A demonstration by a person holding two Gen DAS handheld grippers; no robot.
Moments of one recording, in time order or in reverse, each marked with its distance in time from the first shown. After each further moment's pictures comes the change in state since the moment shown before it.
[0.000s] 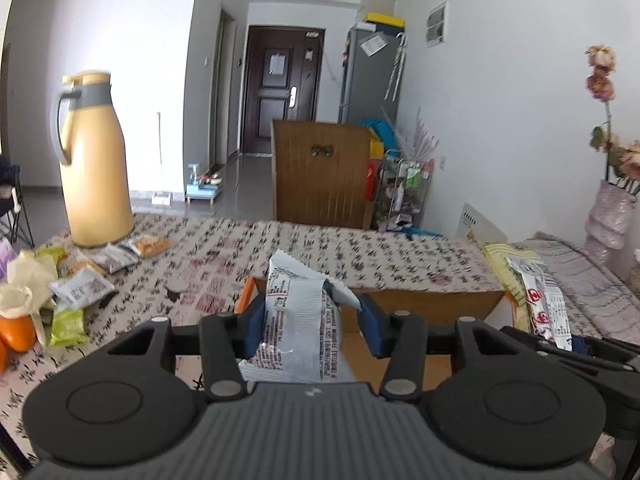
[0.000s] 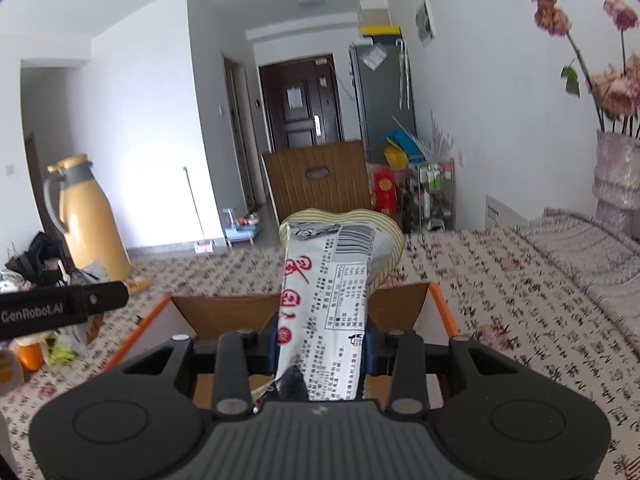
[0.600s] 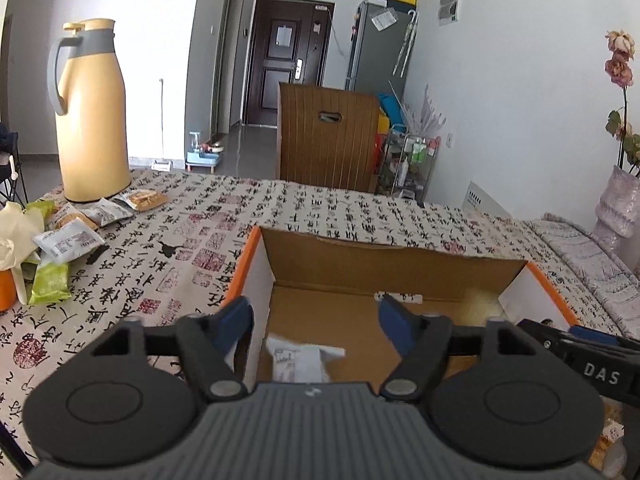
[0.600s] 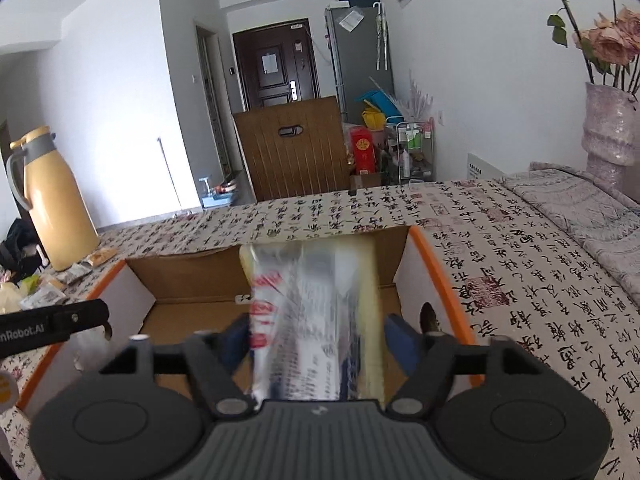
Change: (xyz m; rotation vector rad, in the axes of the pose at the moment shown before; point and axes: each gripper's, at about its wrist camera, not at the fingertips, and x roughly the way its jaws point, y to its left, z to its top) left arm 0.026 0.014 -0.026 -0.038 0.067 -0.003; right arm 0.021 -0.016 -0.017 0.050 0.074 -0.047
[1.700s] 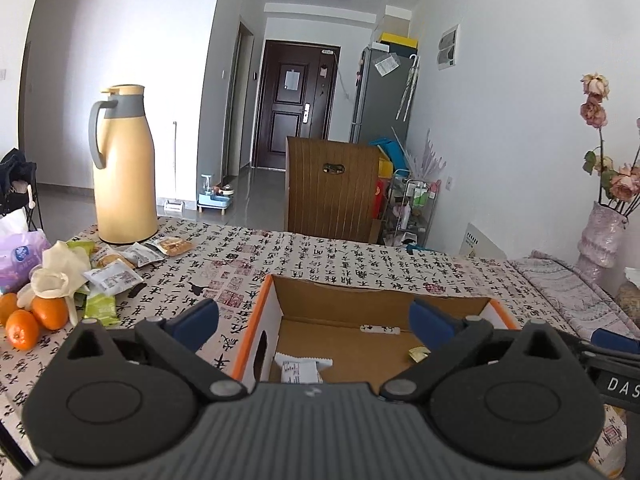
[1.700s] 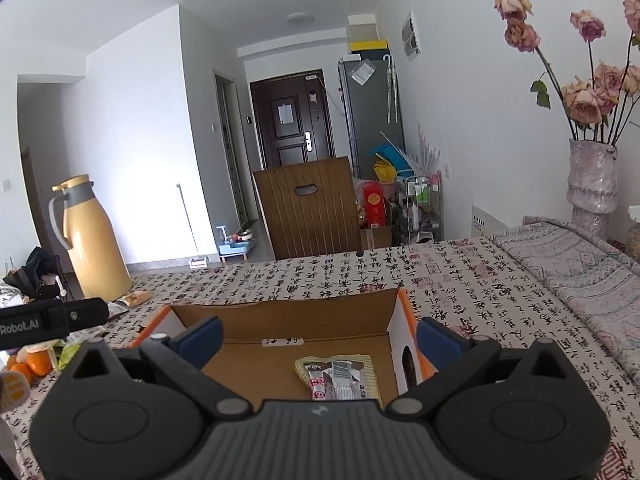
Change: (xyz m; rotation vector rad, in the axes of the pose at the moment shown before) left arm -0.096 -0.010 0.008 -0.003 -0.132 0.021; right arm -0.097 -0.003 0.006 -0.029 -0.164 0.048
